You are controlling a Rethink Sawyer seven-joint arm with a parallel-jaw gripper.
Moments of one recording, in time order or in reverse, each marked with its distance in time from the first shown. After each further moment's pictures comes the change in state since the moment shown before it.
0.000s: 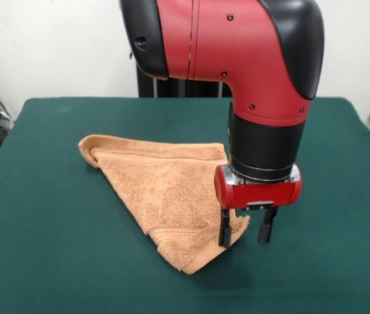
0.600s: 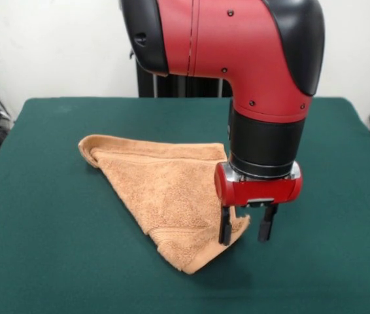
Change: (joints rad) arm 0.000 -0.012 0.000 0.010 0.000 0.000 0.000
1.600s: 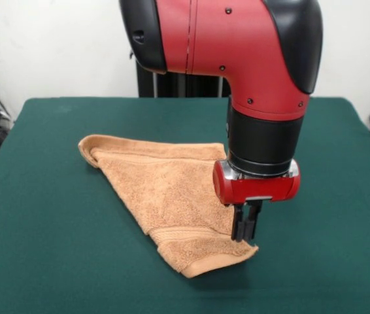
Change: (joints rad) arm -0.003 -0.003 0.000 0.009 -0.001 0.000 0.000
